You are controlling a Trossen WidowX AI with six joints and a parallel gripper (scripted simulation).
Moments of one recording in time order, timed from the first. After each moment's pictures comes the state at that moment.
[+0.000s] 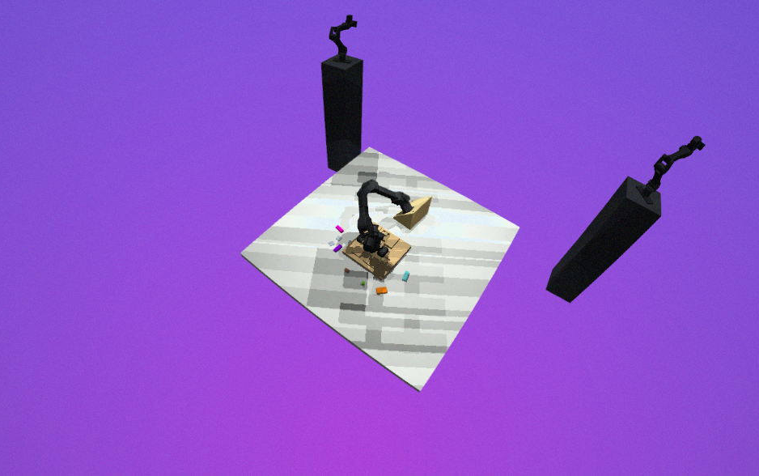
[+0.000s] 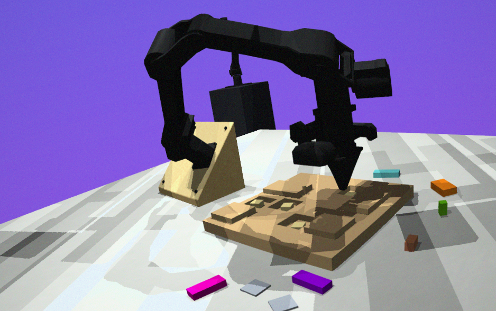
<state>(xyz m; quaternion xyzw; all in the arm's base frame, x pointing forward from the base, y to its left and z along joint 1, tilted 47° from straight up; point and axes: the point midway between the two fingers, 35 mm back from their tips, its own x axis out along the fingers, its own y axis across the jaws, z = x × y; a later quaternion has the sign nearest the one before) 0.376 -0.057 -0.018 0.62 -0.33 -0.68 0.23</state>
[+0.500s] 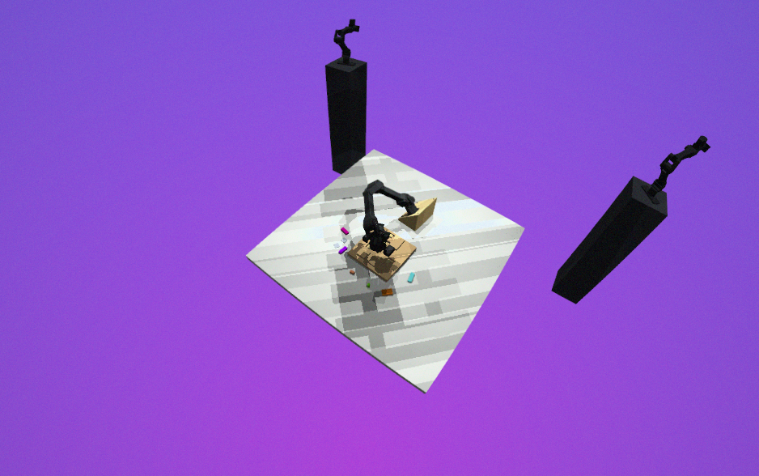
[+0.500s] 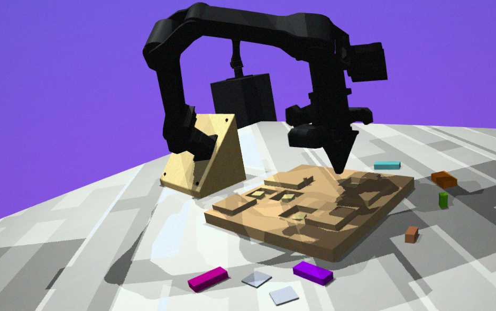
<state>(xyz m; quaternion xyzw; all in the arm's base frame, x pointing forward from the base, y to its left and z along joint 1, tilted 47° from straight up) 0.371 -0.047 -0.007 0.62 -0.32 -0.68 0.23</state>
